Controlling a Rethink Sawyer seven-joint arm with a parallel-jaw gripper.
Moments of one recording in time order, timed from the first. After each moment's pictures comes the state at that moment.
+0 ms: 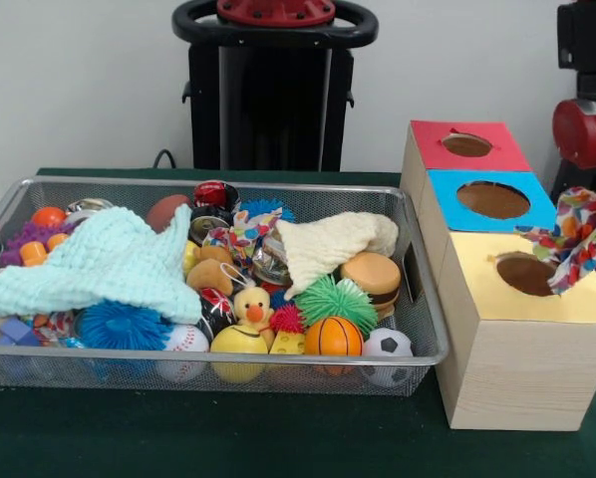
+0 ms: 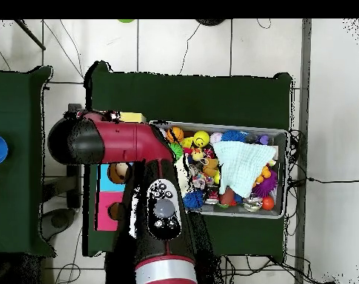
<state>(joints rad) 0.03 -0.64 0.08 1.46 0.13 0.42 1.62</state>
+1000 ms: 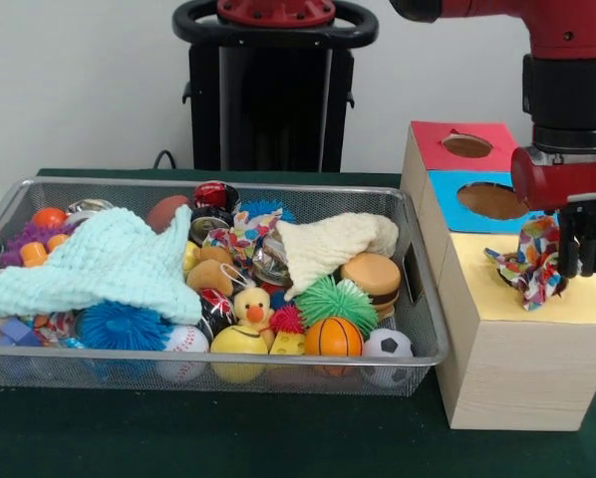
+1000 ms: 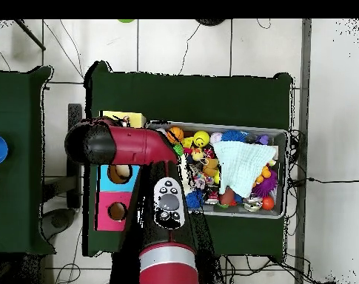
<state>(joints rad) 0.03 -0.57 0.03 1.47 0.17 0.40 1.63</state>
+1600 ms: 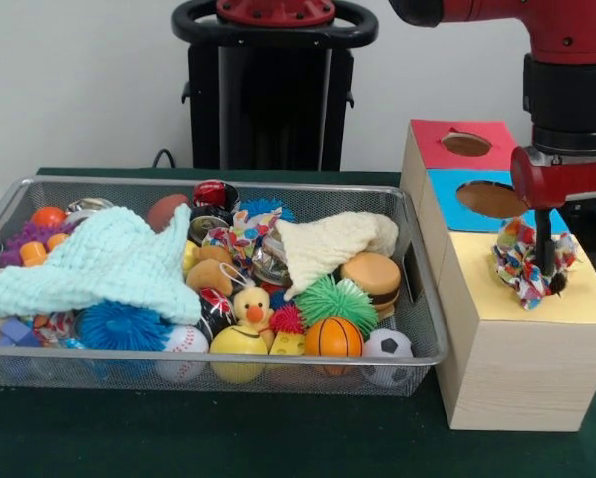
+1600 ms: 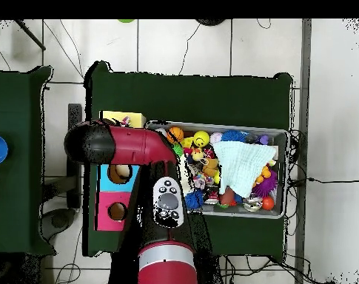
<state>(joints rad) 0.04 -0.56 0.03 1.47 0.19 0.46 1.63</state>
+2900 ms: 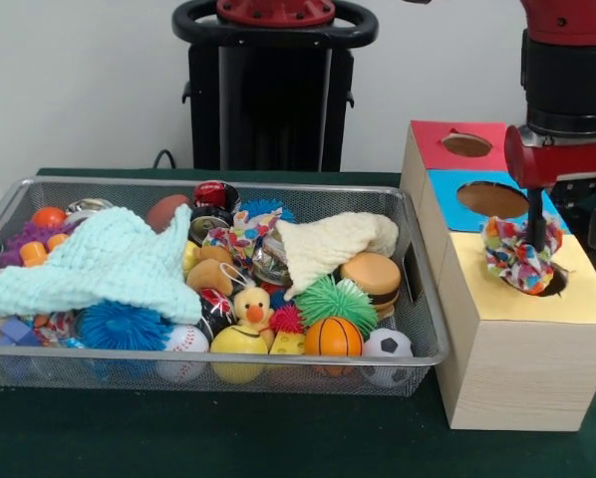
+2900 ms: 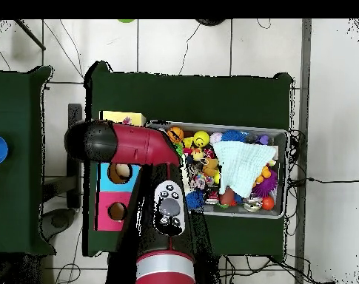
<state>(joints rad) 0.05 -0.58 -0.01 1.47 0.25 0.56 1.63</state>
